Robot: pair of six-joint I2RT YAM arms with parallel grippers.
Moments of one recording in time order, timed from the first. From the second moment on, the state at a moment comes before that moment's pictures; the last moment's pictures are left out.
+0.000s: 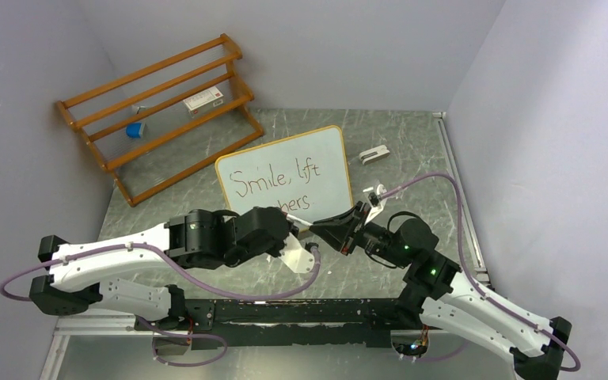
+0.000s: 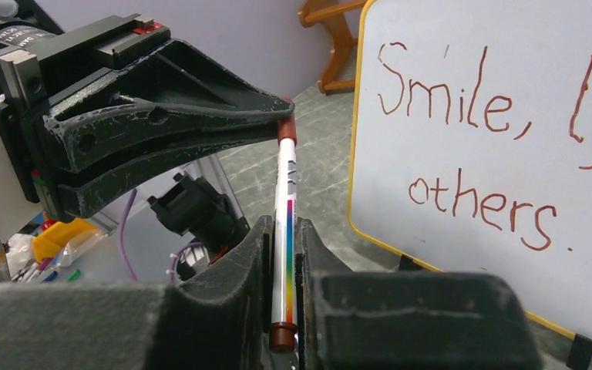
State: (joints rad) left arm -1.39 1.19 1.32 -0.86 -0.49 0.87; right arm 0.94 0.55 0.52 0.11 -0.13 0.44
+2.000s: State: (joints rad) left arm -1.16 1.08 1.13 -0.42 -0.67 -0.76; right arm 0.94 0.58 0.30 0.55 0.08 0.28
